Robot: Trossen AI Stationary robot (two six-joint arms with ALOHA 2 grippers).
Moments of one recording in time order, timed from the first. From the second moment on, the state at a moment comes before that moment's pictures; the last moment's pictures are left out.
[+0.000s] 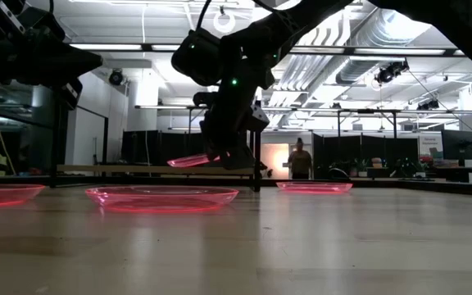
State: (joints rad) left arm -0.09 0.01 0.01 0.03 -0.12 -0.36; right arm -0.09 2.26 1.69 -0.37 0.75 2.22
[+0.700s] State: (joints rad) left arm -0.09 0.01 0.01 0.03 -0.12 -0.36; right arm -0.09 2.23 1.69 -0.42 0.72 2.14
